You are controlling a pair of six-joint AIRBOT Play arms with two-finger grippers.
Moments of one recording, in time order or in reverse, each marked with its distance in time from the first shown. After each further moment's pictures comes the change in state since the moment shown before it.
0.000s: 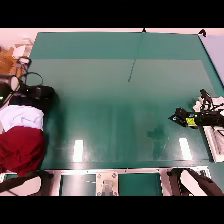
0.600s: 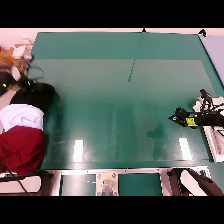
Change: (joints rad) left arm 0.025 -0.135 0.245 -0.158 -0.047 0.098; right arm 0.000 0.000 0.000 0.007 0.000 0.000
